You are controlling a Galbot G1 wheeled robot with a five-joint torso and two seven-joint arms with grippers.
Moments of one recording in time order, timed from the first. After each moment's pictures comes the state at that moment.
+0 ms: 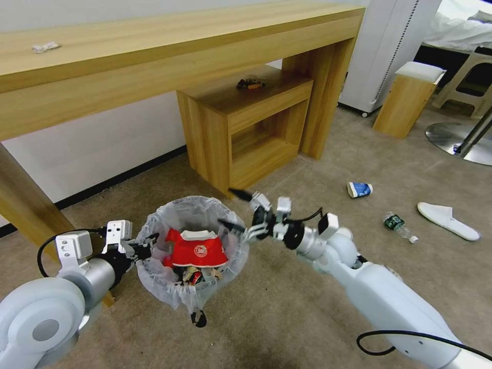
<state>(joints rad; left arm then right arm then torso) 1.47 -0.78 -0.70 -2.40 -1.33 0.68 -0.65 -0.79 0.96 -0.02 1.73 0.99 0.22 -0.64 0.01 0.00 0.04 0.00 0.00</state>
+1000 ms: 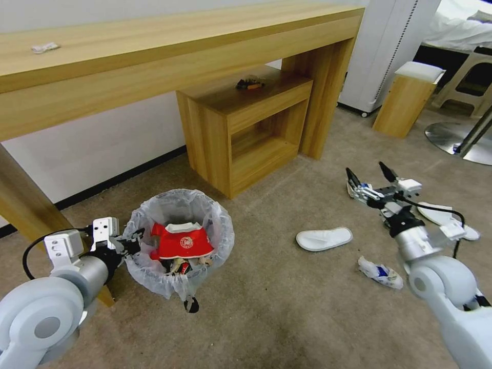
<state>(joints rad) 1.46 -0.85 -0.73 -2.39 -1.28 0.67 -0.65 -1.31 0.93 0.65 1.97 0.70 0.15 -0.09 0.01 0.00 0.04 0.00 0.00</state>
